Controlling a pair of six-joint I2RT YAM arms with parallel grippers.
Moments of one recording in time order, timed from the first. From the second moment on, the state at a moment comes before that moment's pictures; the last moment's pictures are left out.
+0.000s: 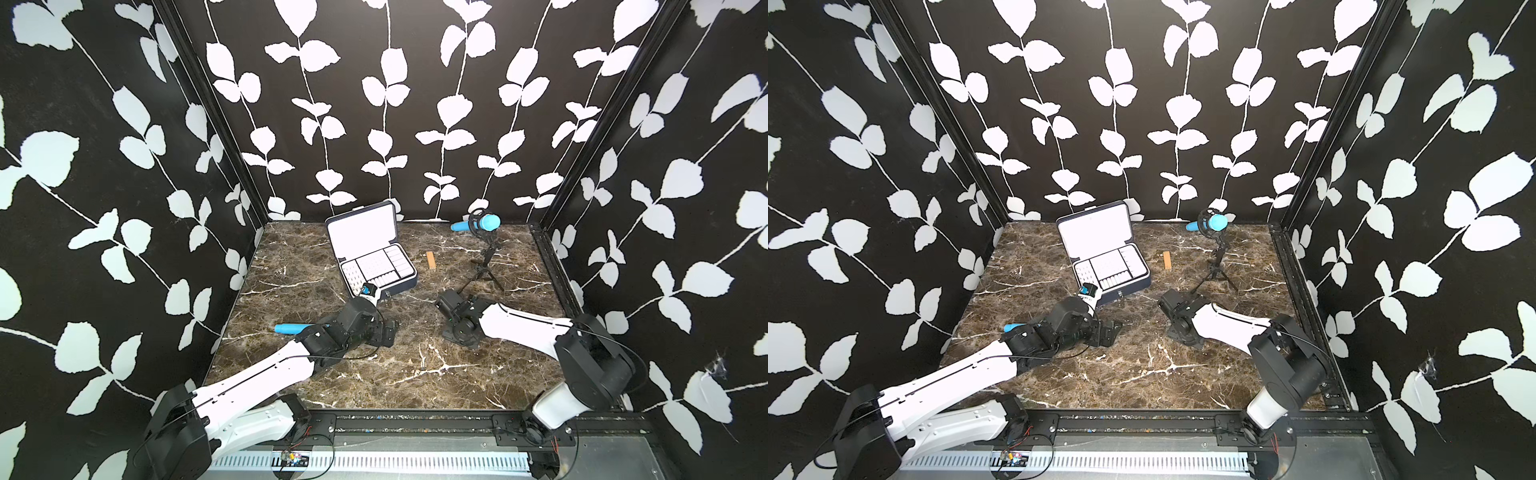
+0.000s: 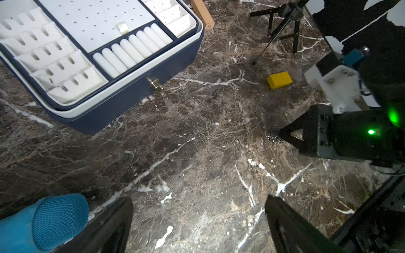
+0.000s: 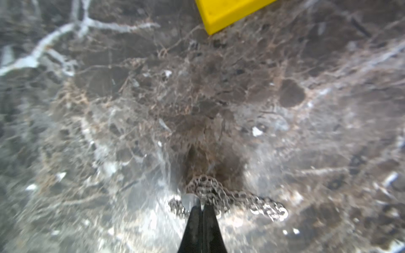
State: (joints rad) left arm -0.86 1.04 0.69 -0.38 -0.11 -0.50; right arm 0.72 1.56 0.88 -0.68 0.18 1.08
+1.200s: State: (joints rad) left arm -0.86 1.21 0.87 -0.12 0.40 -0.53; right arm 0.72 0.99 0.94 -0.63 -0.27 0.33
